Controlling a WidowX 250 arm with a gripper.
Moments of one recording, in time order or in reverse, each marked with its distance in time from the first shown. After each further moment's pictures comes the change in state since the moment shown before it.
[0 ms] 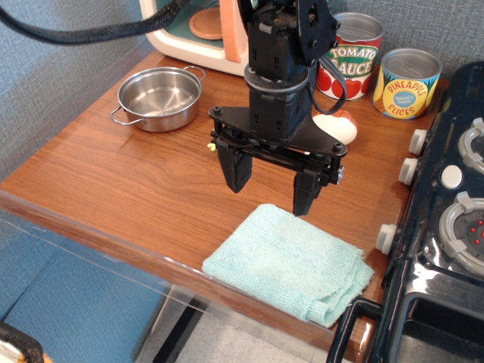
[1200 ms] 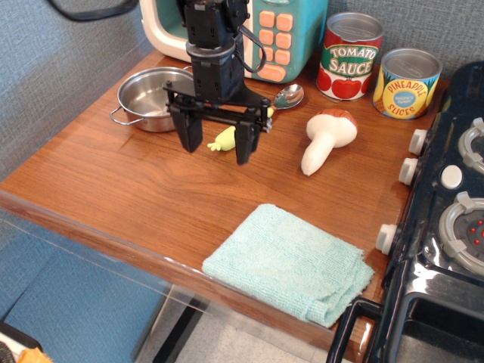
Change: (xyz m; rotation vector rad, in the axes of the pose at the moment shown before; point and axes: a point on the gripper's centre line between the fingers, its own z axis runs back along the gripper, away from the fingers) arm 0.060 0.103 -0.038 0.006 0.043 0.129
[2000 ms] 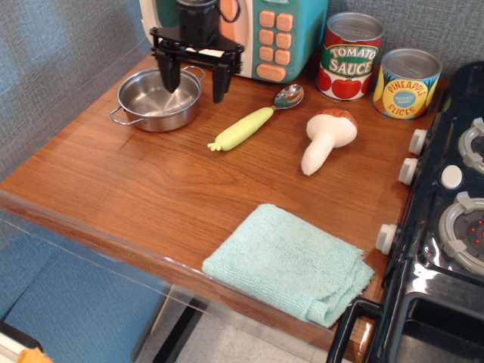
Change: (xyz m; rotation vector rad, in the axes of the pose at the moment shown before) arm 0.075 0.066 -0.007 0.118 -0.009 0.125
